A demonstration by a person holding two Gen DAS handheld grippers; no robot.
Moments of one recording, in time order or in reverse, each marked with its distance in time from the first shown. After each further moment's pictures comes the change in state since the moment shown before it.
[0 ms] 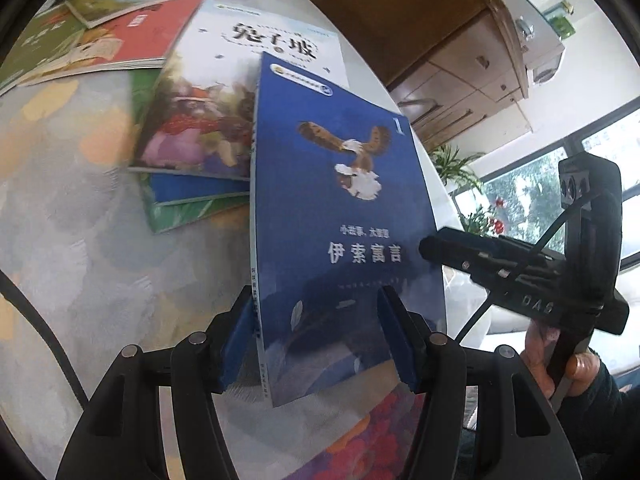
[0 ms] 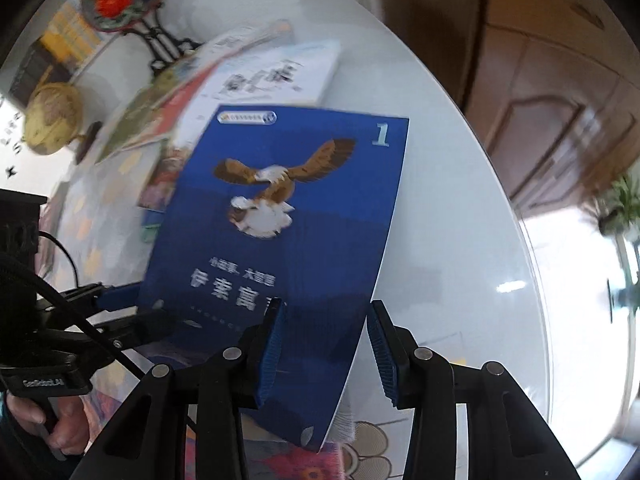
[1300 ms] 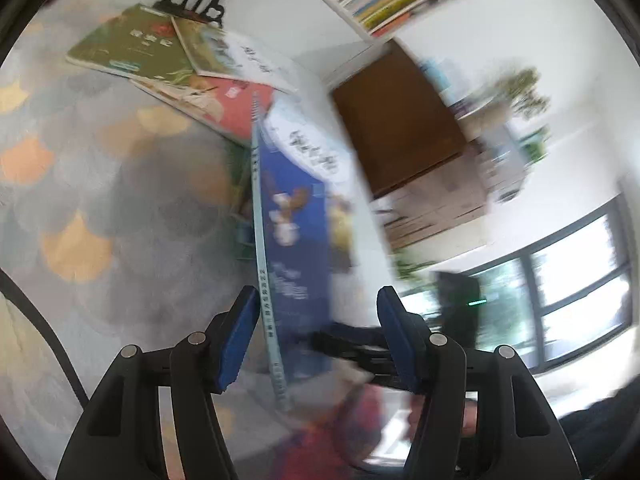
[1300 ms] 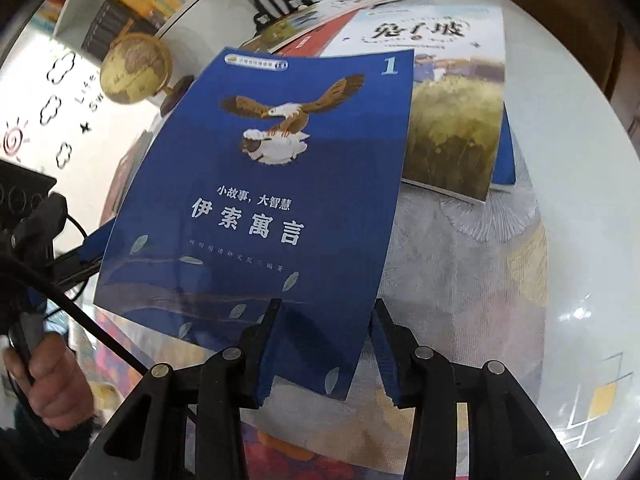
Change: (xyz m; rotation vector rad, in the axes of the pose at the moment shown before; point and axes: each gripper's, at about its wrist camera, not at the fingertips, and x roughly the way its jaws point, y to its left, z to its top) left arm -0.091 0.065 -0.028 -0.220 -0.309 -0.123; right arm 0.047 0.066 -0.023 -0.107 0.076 0.304
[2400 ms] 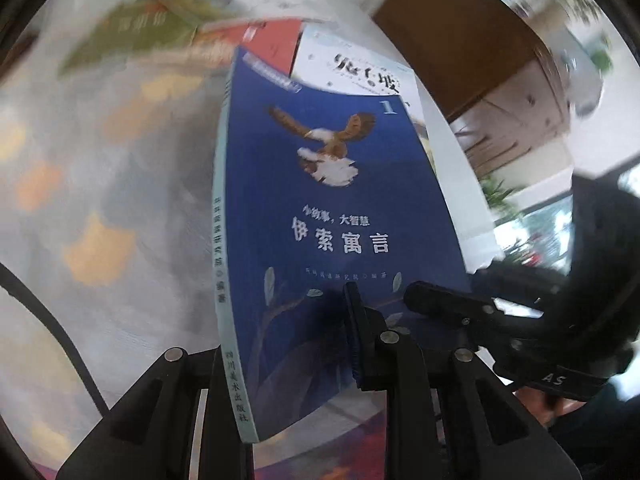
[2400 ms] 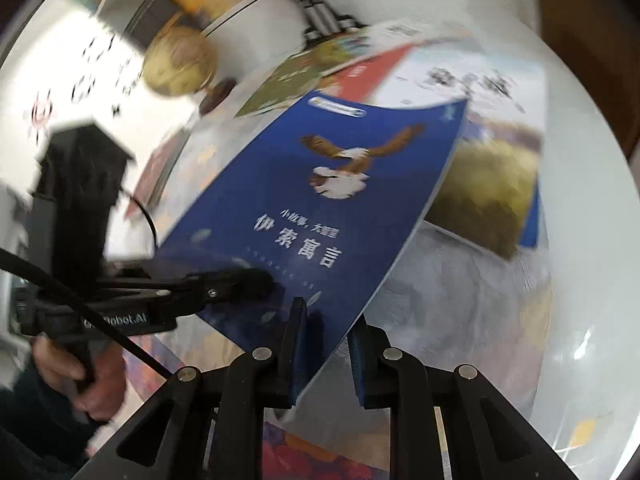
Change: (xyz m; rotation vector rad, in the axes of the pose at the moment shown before) left arm 0.047 -0.016 -0.002 0.182 0.215 0.317; right arm -0.023 0.041 0.007 -0.186 -0.046 0.019
